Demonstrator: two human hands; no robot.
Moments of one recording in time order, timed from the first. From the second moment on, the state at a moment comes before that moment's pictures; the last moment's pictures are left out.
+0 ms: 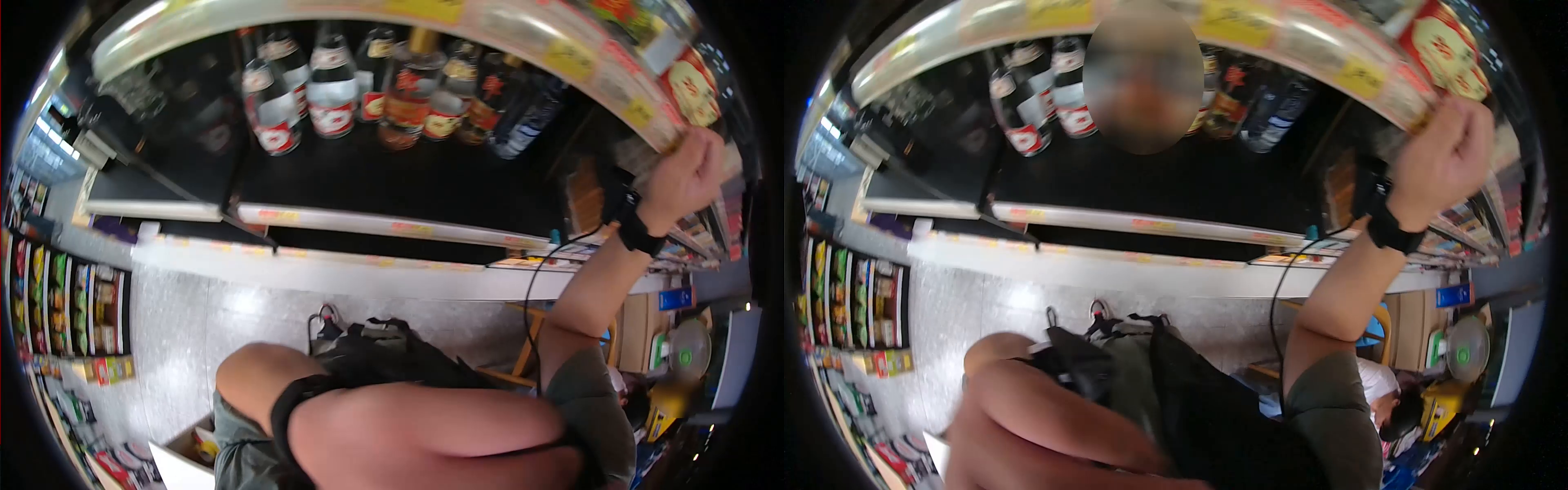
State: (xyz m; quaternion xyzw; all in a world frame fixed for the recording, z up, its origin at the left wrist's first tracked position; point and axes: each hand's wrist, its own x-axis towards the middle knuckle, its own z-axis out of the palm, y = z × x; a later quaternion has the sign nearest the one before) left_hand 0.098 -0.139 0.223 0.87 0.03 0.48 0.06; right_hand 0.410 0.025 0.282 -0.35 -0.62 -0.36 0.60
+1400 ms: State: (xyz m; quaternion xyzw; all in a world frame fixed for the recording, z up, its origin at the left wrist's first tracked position) left_hand 0.101 0.104 0.113 0.67 0.51 0.53 0.08; right_hand 0.401 0.012 0.294 -0.33 -0.64 -0.38 0.58
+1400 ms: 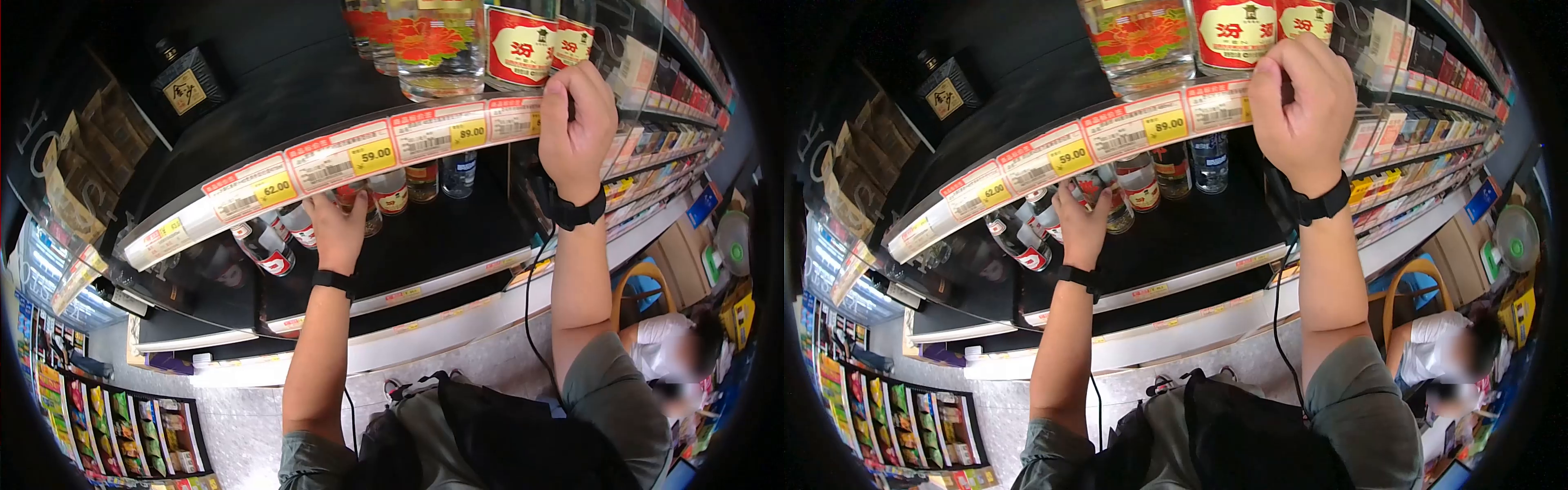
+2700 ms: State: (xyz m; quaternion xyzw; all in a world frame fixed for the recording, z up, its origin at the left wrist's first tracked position) left_hand 0.083 0.051 0.150 0.70 0.52 0.45 0.21; right_hand 0.398 0.008 0.295 -0.35 -0.63 -0.39 0.57
